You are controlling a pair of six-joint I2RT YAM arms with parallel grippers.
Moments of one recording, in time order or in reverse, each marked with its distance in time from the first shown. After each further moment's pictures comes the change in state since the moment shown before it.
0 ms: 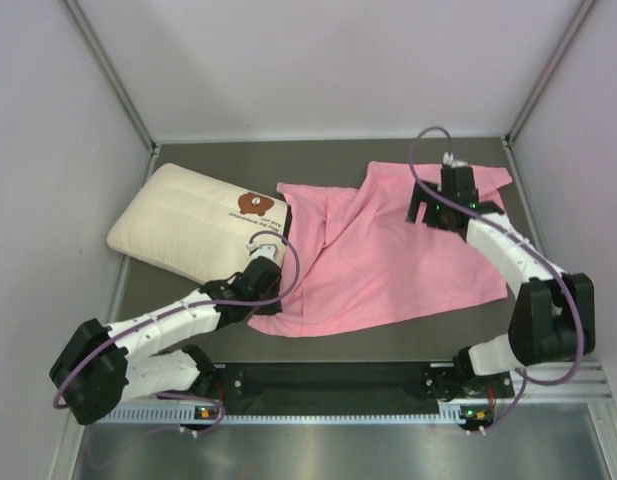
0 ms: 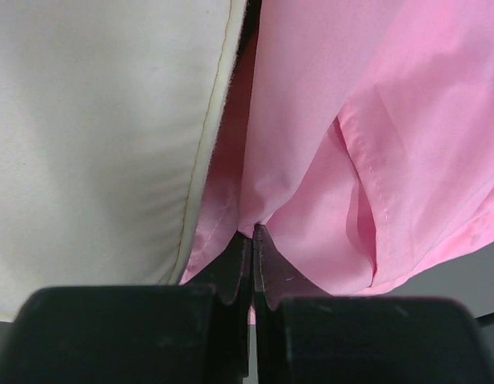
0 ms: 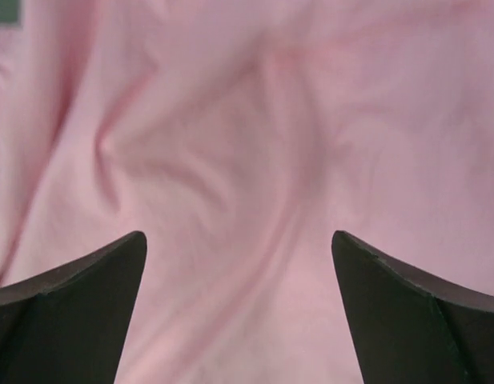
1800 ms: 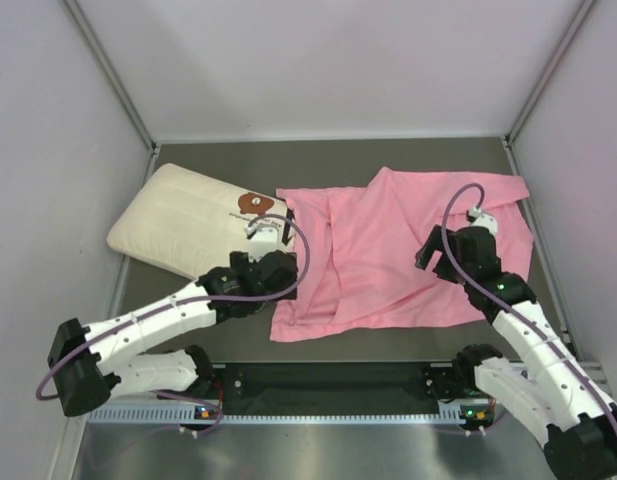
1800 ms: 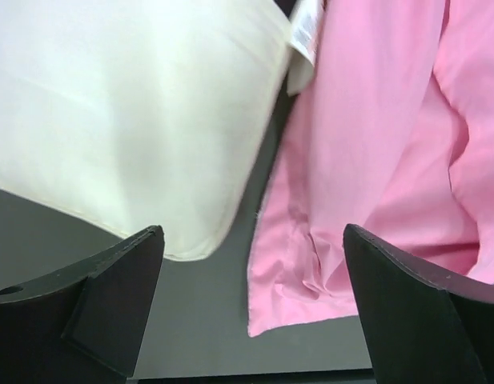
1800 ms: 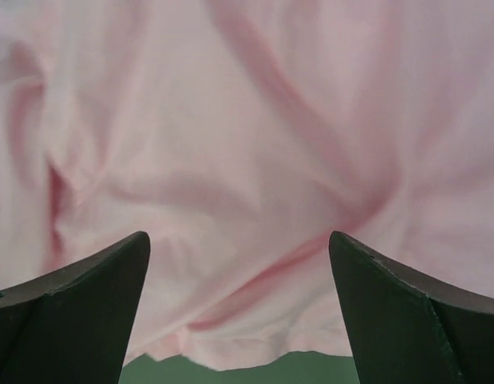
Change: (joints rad) left arm -0.196 -0.005 0.290 -0.345 -0.410 -0.089; right arm 0.124 -0.703 -0.498 -0.126 0.108 0.237
